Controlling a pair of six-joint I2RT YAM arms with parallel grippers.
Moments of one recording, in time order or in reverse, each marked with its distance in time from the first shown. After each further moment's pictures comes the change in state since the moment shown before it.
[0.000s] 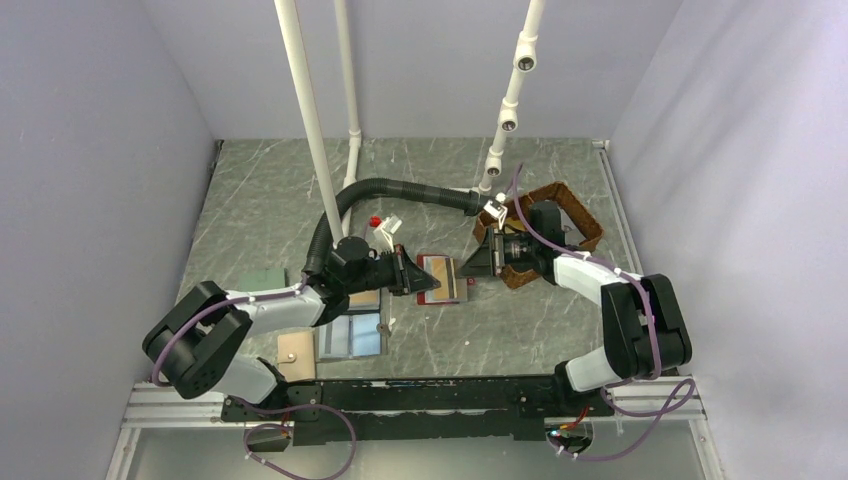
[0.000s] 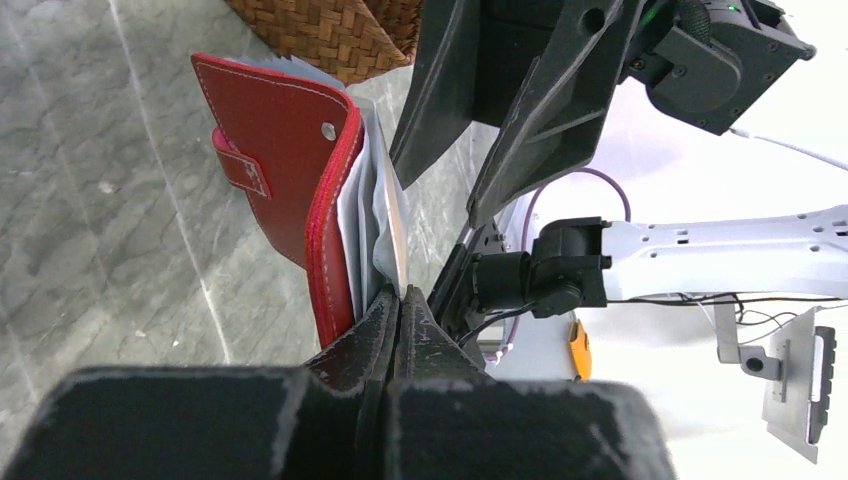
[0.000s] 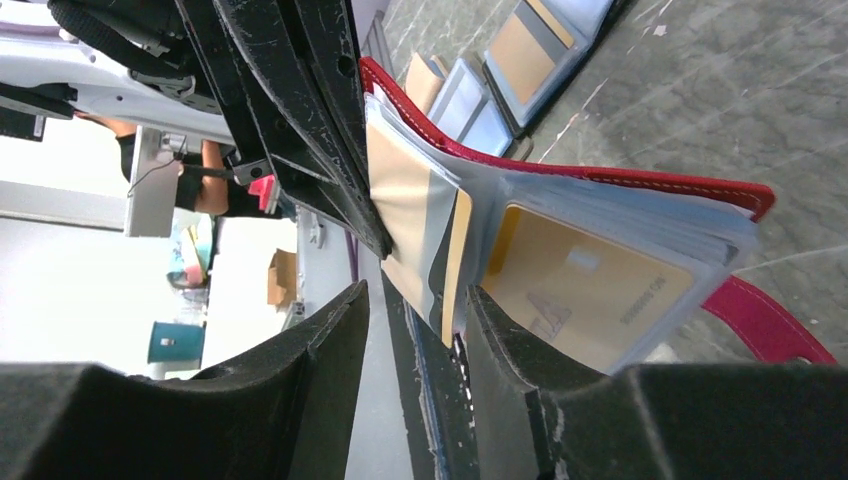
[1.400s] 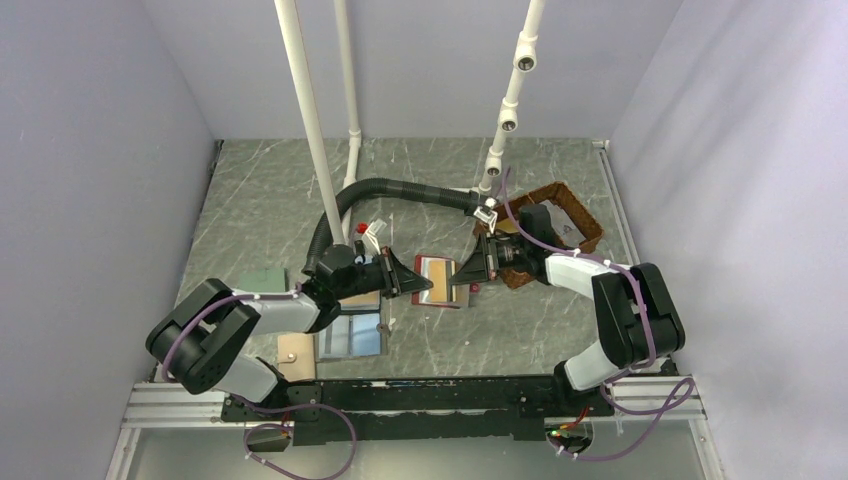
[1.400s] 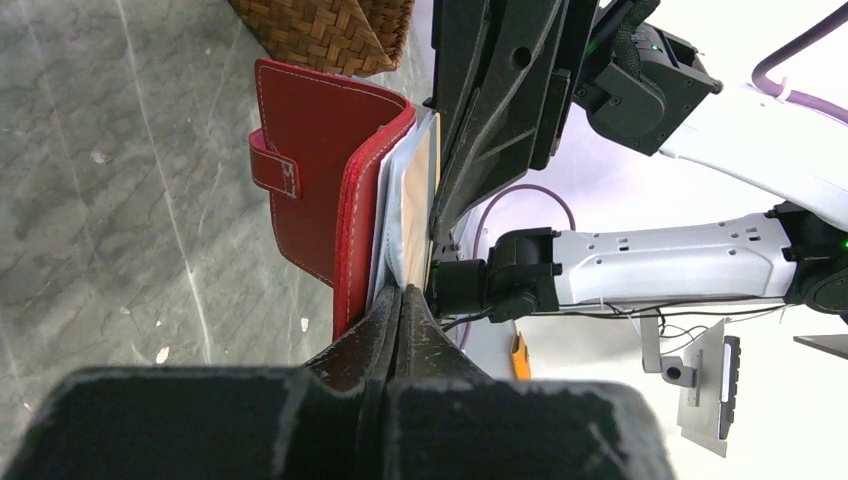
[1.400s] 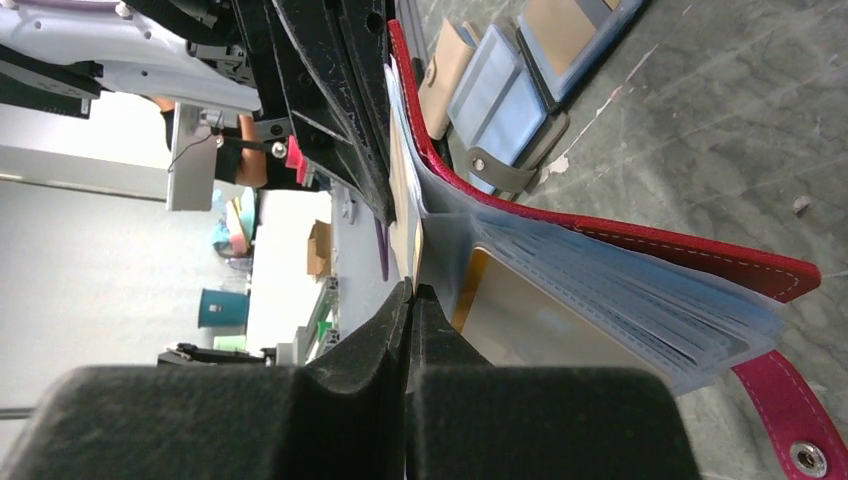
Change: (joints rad) left arm 0.067 0.039 -0.106 0.236 0.067 -0.164; right arm 0.041 0.065 -0.002 0.049 -0.053 0.055
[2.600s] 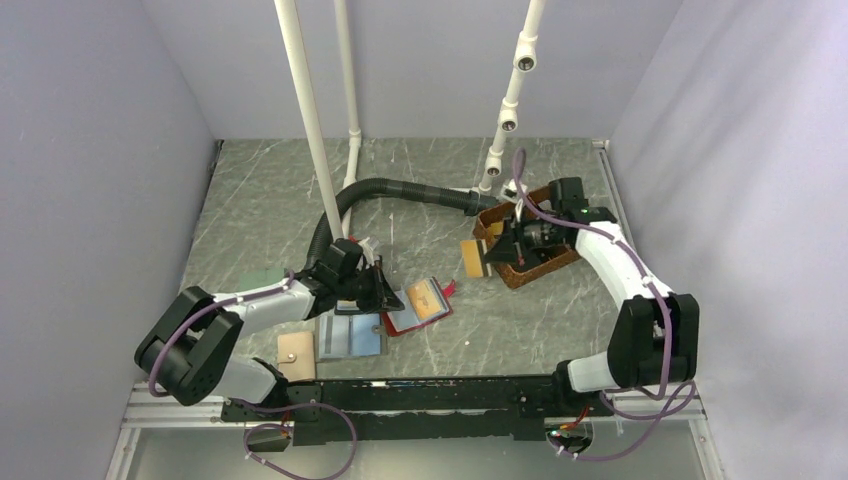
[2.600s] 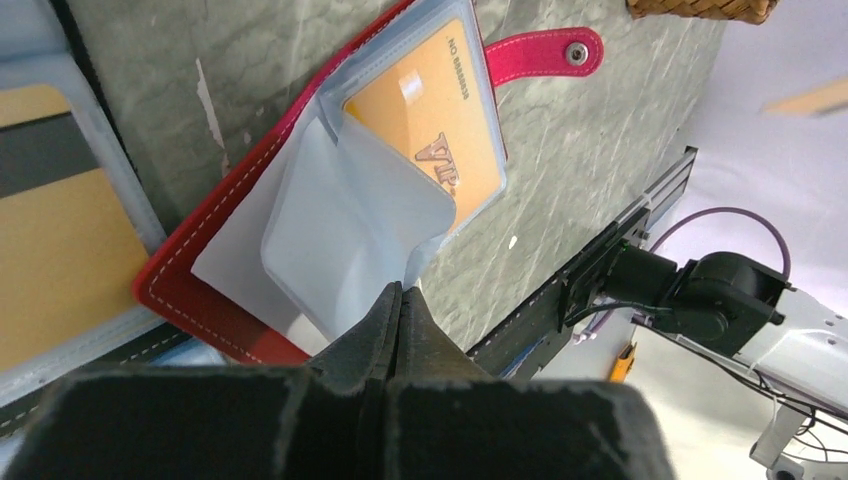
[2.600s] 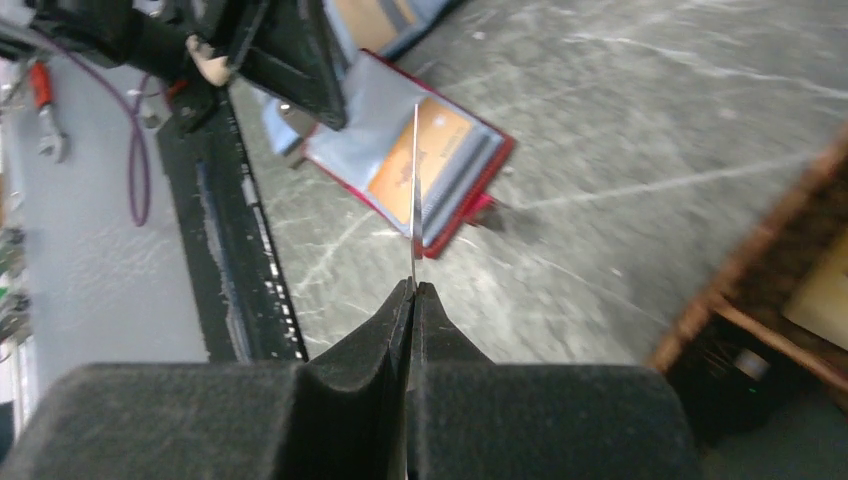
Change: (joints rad) left arm 0.050 -0.066 0.108 -0.786 -0.125 0.189; right arm -0.119 -0.124 0.336 -0.890 0.248 -0.961
